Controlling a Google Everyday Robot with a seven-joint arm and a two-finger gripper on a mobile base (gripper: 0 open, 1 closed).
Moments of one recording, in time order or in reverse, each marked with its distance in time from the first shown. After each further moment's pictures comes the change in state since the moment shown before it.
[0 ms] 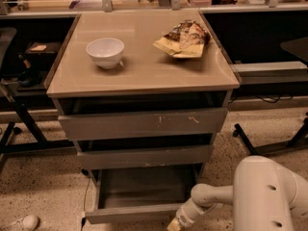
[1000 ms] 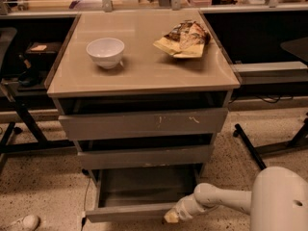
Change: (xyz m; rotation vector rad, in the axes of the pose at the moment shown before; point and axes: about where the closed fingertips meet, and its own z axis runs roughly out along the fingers) arm -0.040 -0.011 -0.018 0.059 -0.182 -0.126
